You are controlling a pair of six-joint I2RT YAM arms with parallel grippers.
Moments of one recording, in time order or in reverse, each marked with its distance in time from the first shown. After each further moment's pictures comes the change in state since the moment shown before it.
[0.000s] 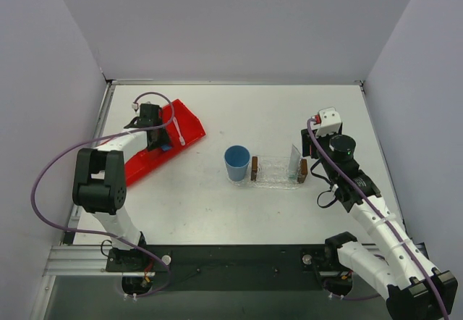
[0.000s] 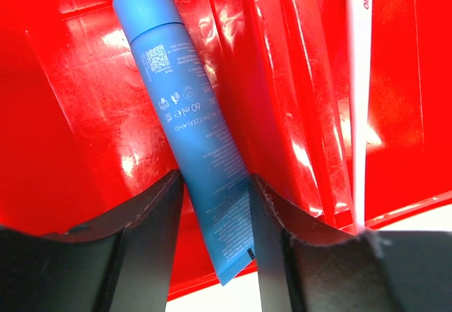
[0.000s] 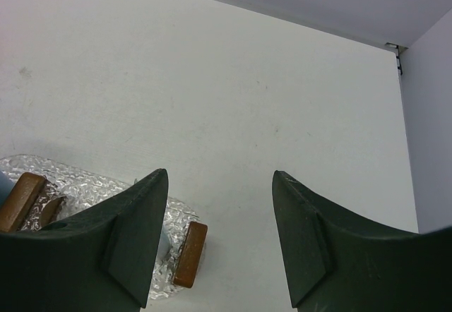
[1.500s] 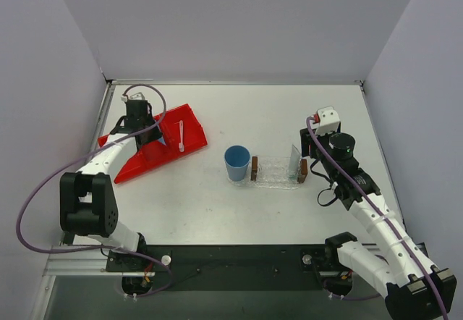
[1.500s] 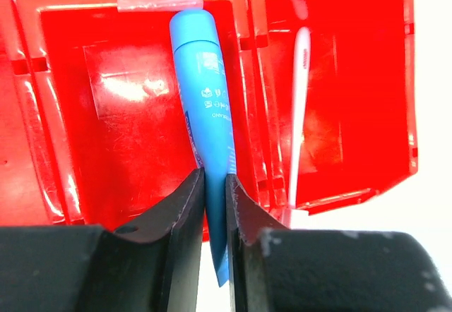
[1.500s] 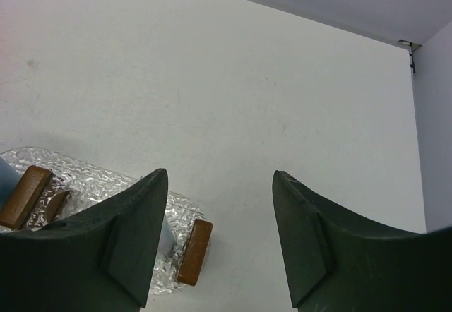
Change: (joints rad) left arm 0.022 -0.190 -0.039 -0.001 0.067 0.035; right arm -0.015 0.020 0.006 -0.011 -0.034 0.002
